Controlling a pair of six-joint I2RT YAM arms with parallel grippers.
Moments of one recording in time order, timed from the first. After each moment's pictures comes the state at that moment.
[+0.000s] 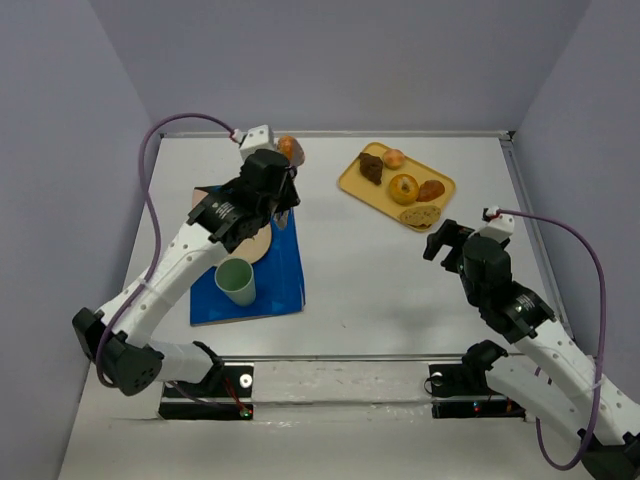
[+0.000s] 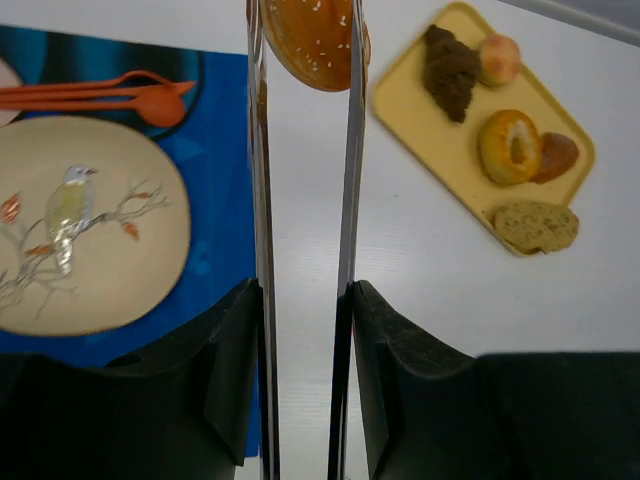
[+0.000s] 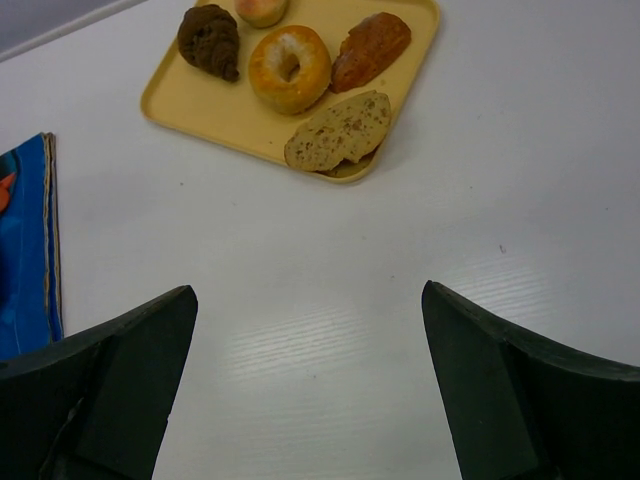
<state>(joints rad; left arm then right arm) -0.69 1.34 1.43 -0.66 -0.43 -0.63 0.57 0.63 0.67 -0.43 0.60 0.55</state>
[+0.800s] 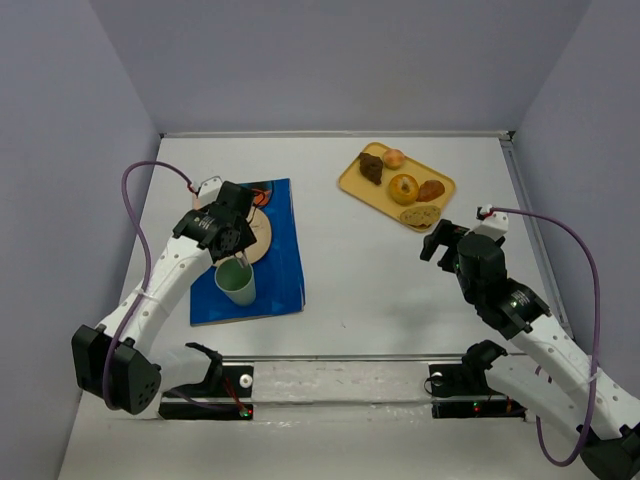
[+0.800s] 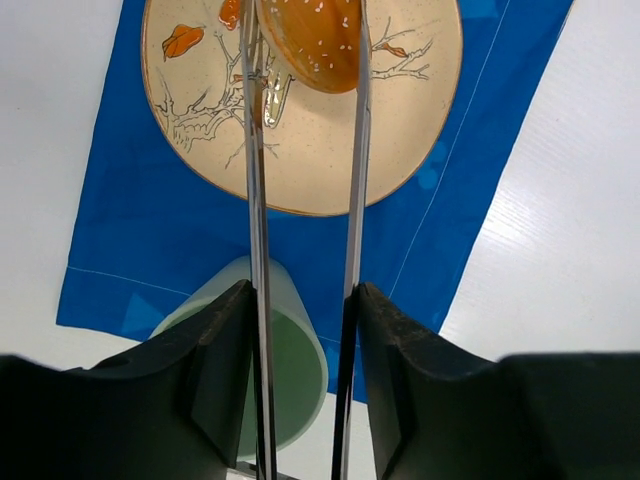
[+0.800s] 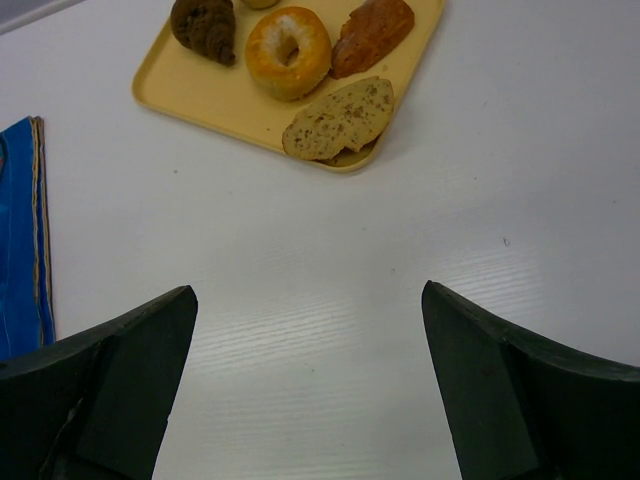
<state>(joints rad) -0.43 1.20 1.10 -0.92 -0.43 -0.81 0.57 0.67 0.67 -0.43 0.58 0.55</state>
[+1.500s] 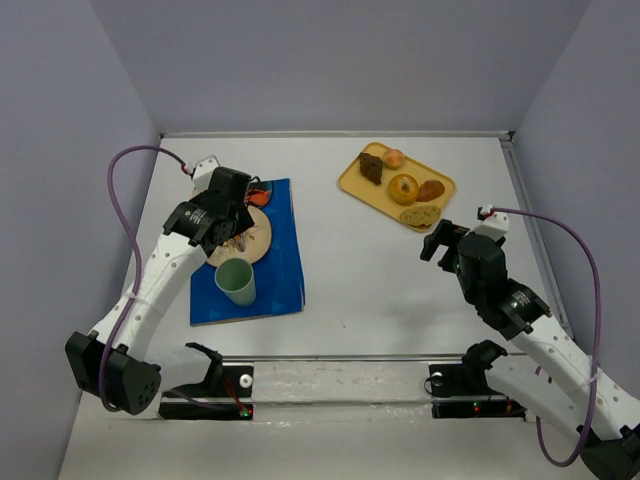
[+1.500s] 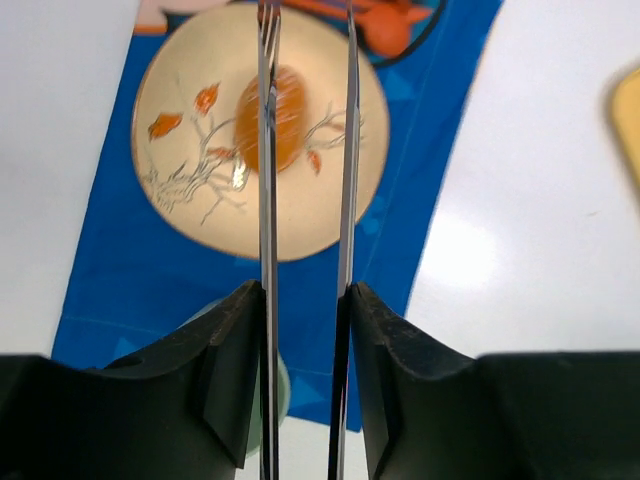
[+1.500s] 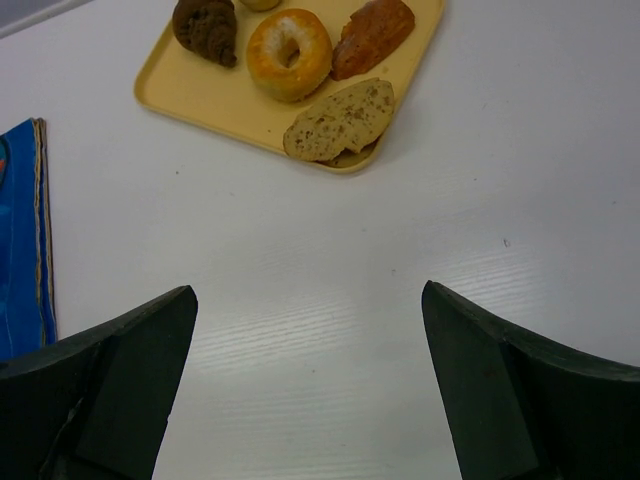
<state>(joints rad) -0.43 1.20 1.21 -0.90 -0.46 -0.76 0.57 0.67 0.67 -0.43 0.58 0.55</state>
